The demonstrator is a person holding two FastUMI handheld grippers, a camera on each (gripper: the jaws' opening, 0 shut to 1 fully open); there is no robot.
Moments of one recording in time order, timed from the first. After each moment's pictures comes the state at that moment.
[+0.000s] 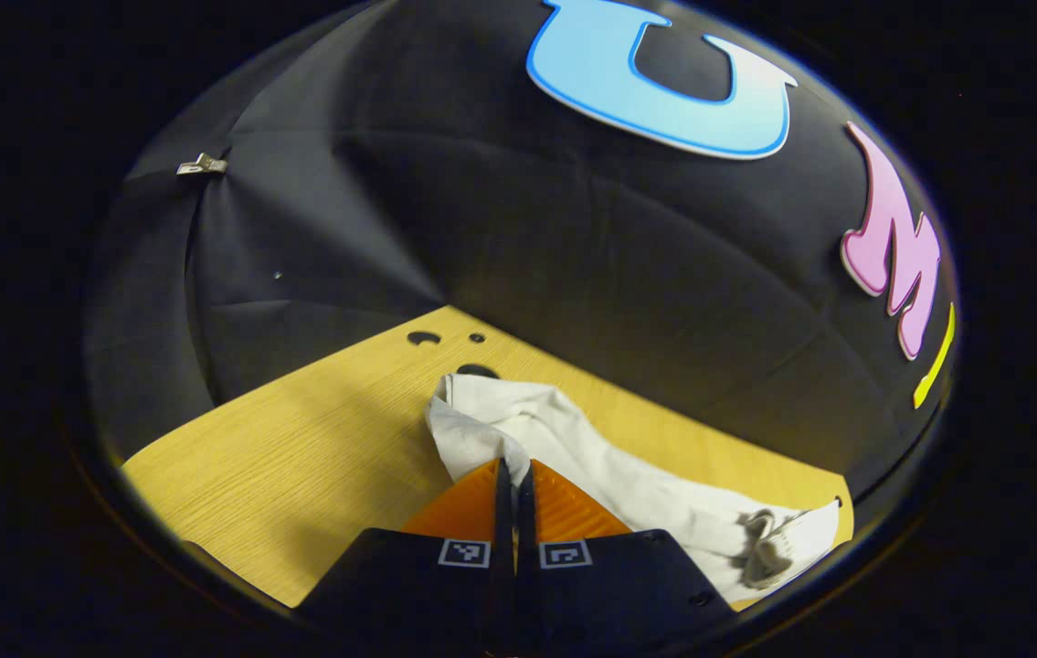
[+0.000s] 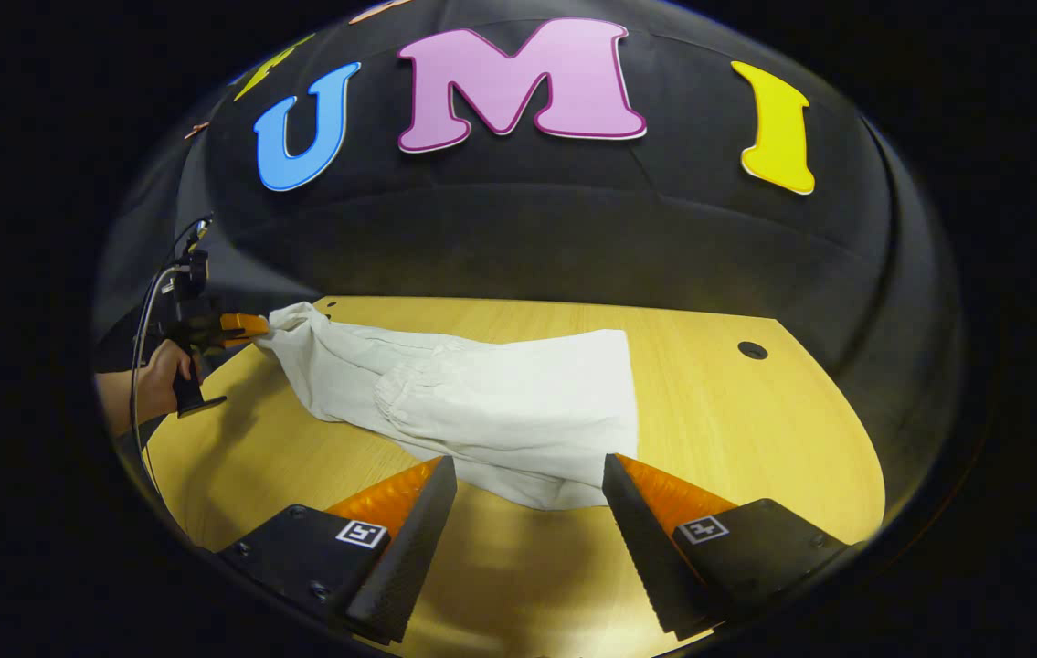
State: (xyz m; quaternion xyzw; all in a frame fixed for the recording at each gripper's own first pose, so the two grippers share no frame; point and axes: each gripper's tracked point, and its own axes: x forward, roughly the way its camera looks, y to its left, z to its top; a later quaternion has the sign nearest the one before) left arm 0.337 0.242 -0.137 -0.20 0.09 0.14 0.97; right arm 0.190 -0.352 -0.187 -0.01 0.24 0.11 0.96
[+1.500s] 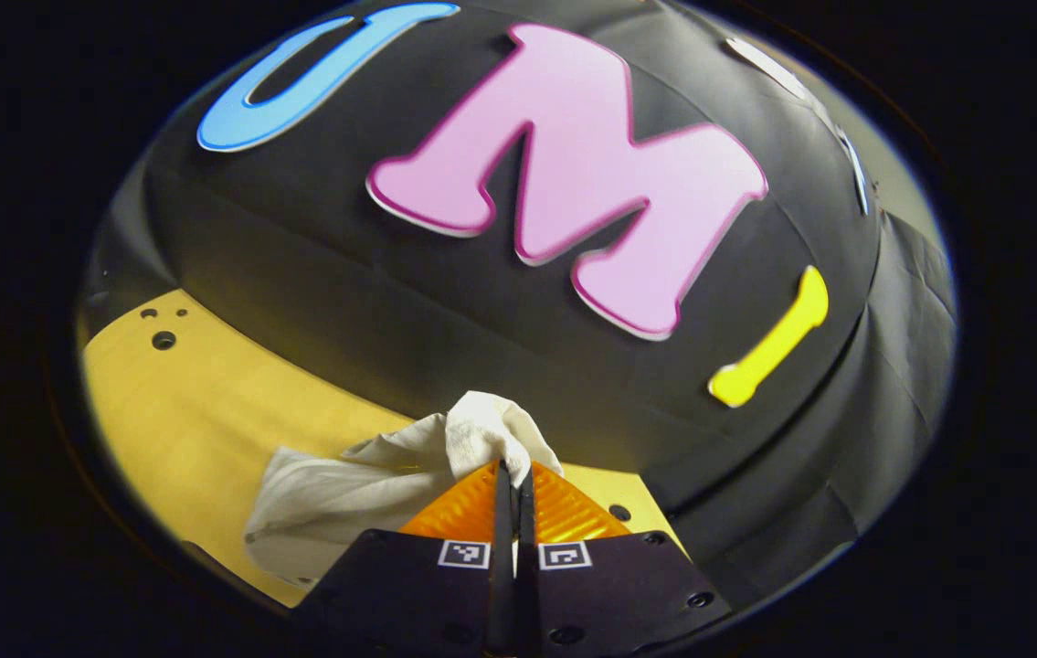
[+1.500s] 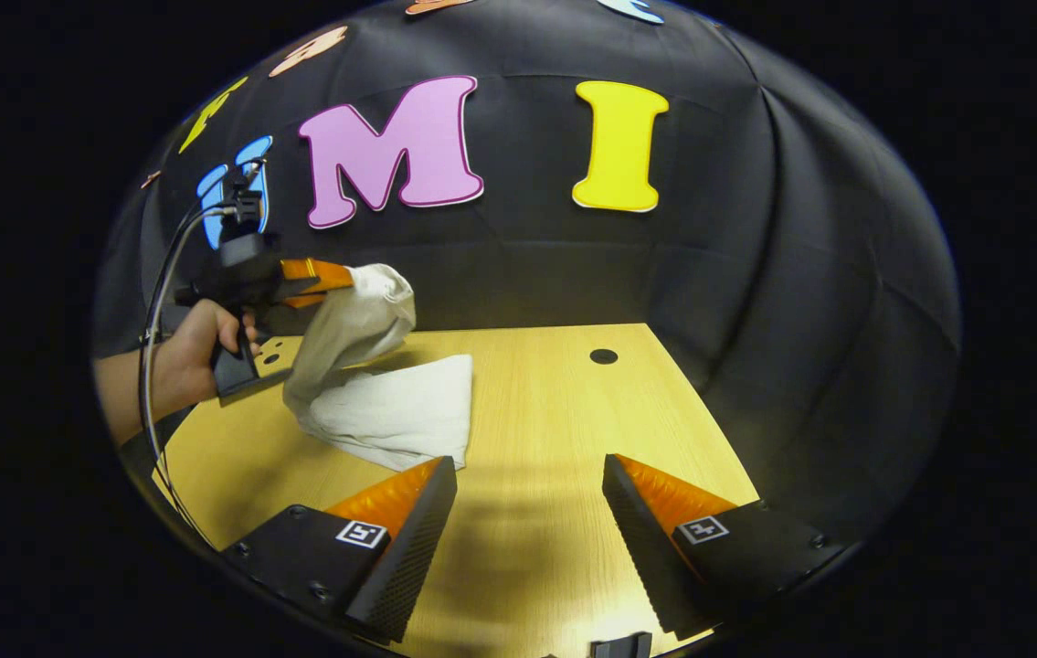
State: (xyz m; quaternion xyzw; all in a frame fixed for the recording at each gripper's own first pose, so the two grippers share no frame) left arm 0.365 -0.193 -0.046 -0.19 0.11 -0.12 0.97; right arm 0.103 -0.523 -0.101 0.03 0.22 0.01 0.97
